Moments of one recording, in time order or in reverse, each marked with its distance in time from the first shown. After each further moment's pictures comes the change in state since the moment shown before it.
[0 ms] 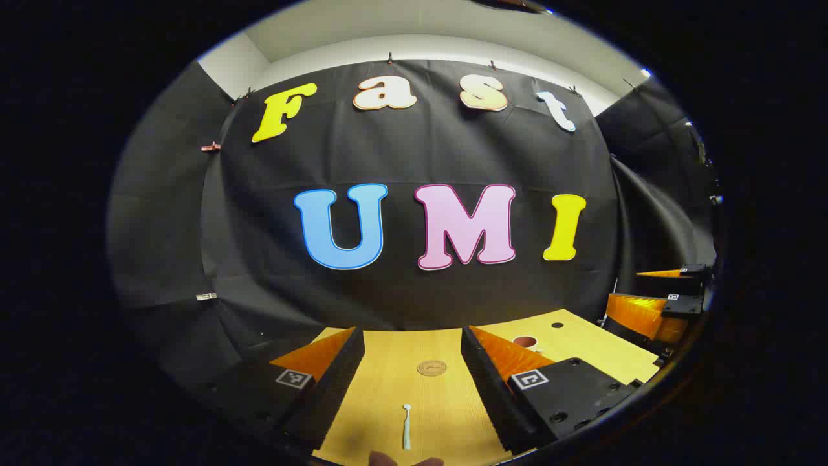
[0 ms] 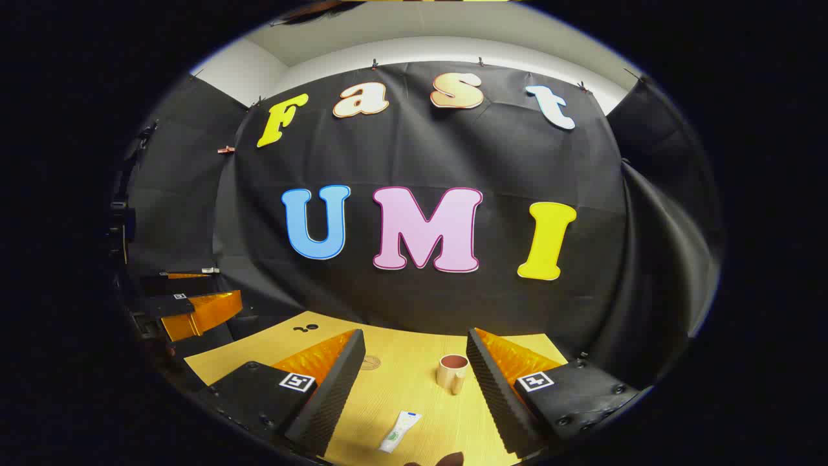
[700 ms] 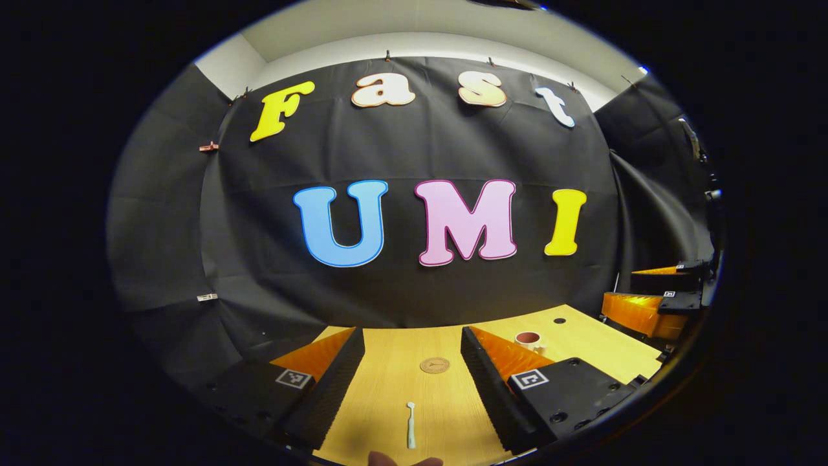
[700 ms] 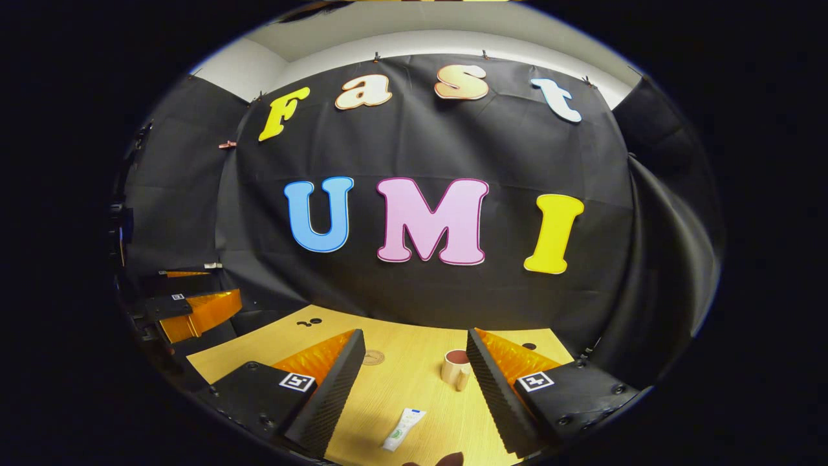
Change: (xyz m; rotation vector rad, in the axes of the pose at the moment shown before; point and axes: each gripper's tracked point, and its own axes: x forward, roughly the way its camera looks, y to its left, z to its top) left arm 0.004 0.006 -0.007 0.014 0.017 0.001; right arm 0.011 0.009 -0.009 0.004 0.046 0.022
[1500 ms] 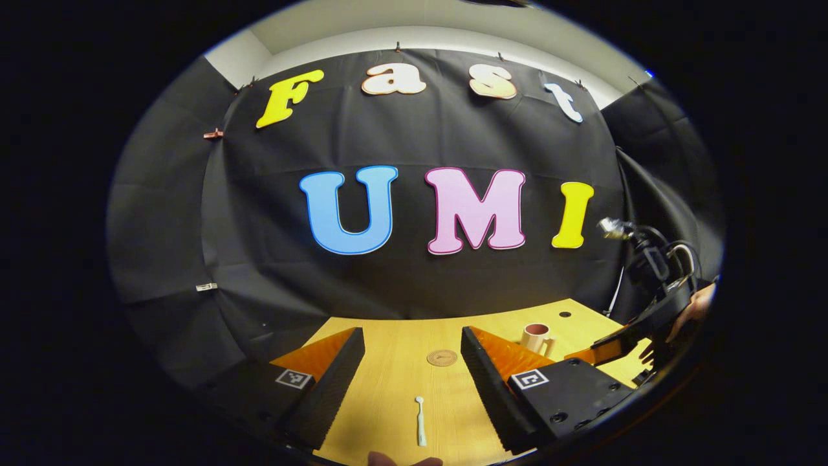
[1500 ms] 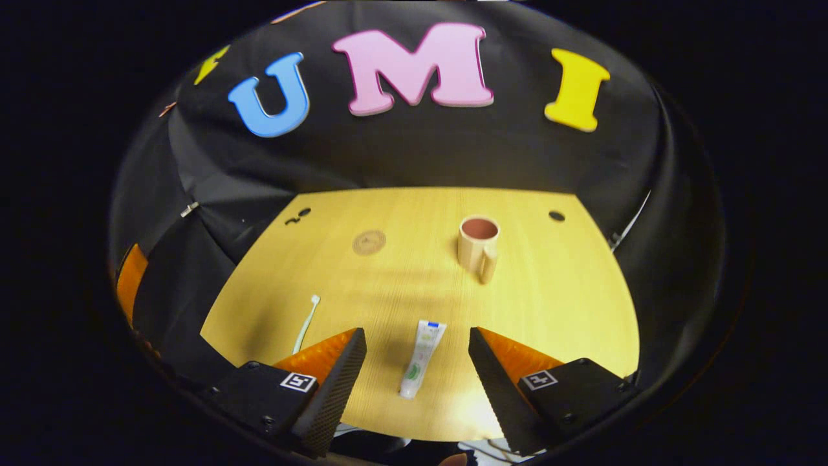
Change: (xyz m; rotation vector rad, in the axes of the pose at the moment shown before) left arm 0.013 0.031 -0.032 -0.025 0.042 0.002; right arm 0.055 0.006 -0.189 0.194 0.806 -0.002
